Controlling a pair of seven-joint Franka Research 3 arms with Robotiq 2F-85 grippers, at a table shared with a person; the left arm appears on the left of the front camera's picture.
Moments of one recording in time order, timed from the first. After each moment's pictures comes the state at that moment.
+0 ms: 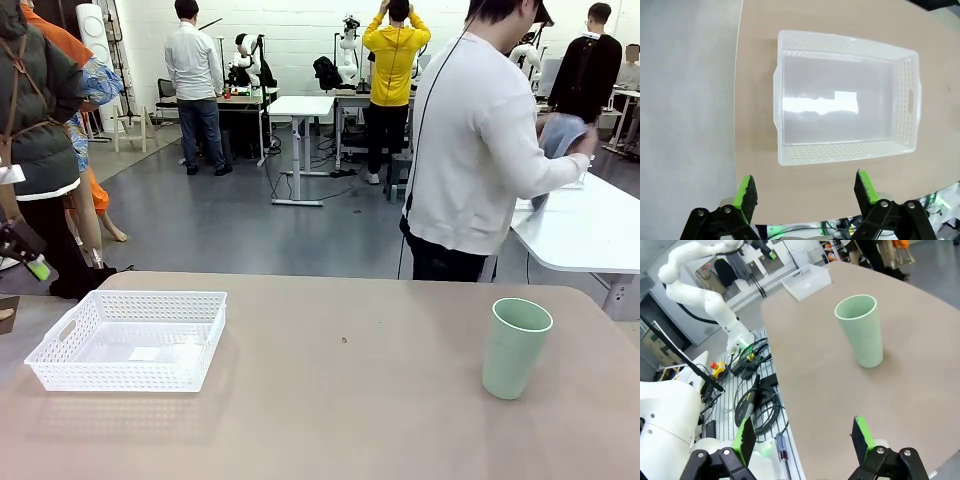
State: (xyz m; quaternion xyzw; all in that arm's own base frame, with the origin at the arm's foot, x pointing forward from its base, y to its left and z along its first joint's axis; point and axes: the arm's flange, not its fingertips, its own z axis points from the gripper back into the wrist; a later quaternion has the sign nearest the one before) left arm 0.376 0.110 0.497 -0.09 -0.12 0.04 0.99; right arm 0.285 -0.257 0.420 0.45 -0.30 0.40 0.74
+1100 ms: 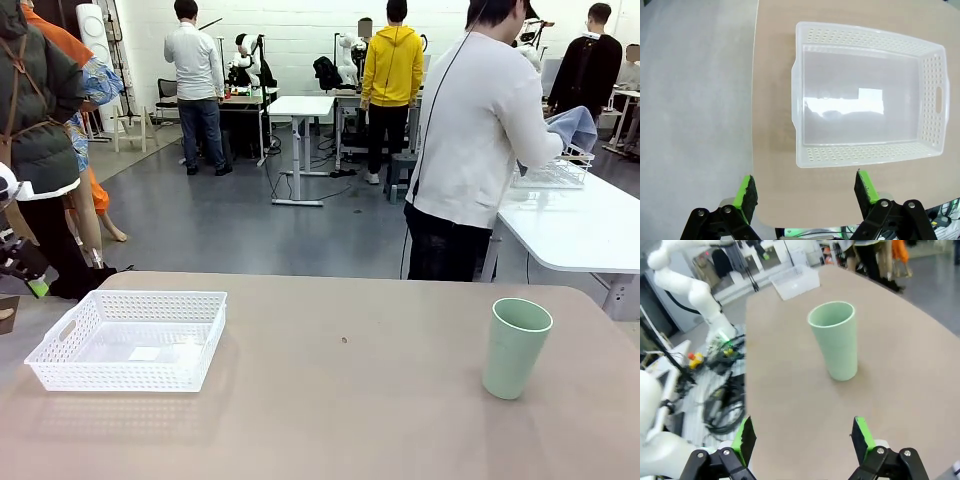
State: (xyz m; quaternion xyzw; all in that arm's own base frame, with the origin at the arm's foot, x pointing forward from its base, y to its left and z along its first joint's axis) left arm 0.373 0.101 0.478 -0.02 -0.12 0.03 0.99; right arm 0.346 -0.234 0.382 0.41 -0.34 0.45 0.71
